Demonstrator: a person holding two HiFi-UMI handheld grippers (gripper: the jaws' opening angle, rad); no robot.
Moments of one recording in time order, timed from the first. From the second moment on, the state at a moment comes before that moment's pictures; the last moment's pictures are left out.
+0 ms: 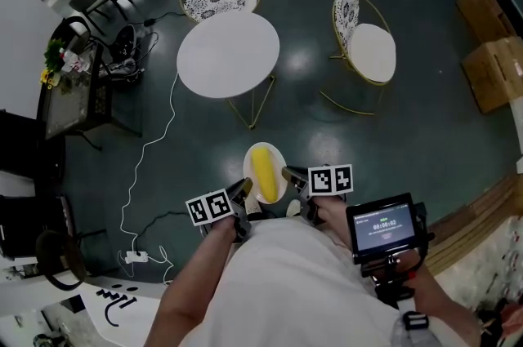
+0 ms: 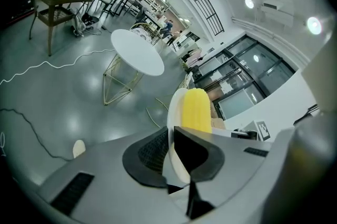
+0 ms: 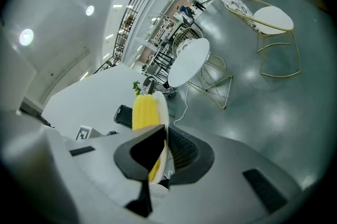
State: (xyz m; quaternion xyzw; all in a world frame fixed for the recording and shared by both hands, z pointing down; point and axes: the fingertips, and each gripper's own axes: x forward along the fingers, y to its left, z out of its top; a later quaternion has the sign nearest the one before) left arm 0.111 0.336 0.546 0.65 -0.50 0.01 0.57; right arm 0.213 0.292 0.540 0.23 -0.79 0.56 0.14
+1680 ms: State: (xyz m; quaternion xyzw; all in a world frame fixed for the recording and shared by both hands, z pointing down) left arm 0.074 0.185 0.559 0.66 -0.47 0.02 0.59; right arm 0.176 0.145 0.546 0.25 -0.78 0.55 0.15
